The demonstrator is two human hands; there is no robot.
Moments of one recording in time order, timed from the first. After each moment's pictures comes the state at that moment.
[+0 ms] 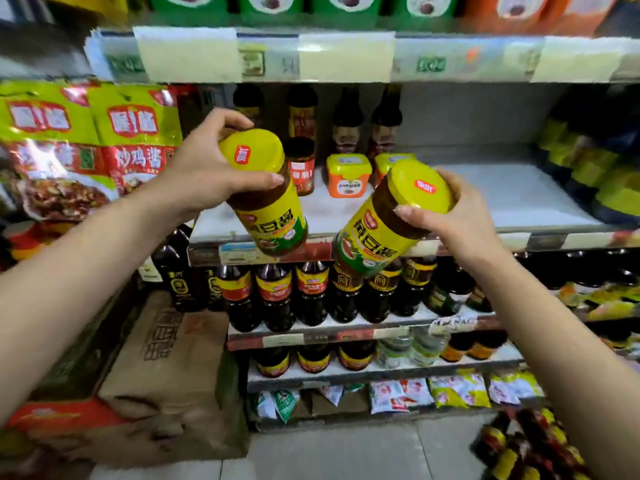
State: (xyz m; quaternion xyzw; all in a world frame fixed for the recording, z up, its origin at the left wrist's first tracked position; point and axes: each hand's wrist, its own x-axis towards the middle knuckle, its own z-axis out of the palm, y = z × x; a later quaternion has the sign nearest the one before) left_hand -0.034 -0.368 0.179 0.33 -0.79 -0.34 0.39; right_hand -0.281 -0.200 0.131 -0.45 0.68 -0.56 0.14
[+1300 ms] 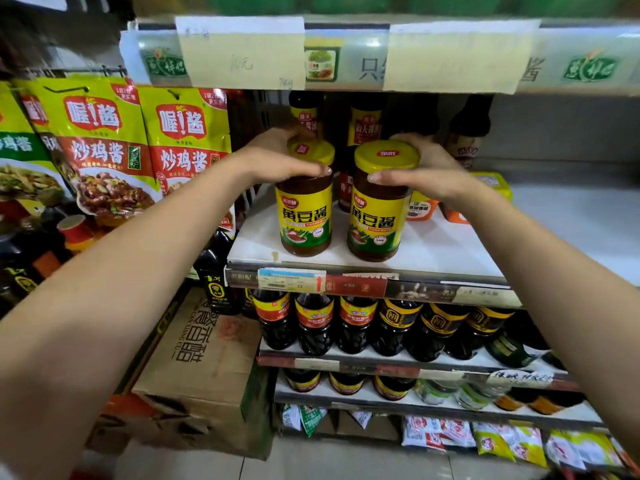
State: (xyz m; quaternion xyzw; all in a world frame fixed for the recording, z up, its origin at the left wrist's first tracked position) left_hand -0.077 -0.496 0.171 0.41 -0.84 -0.30 0.20; right_hand -0.294 -0.395 0.152 -0.60 0.63 -0.43 0.25
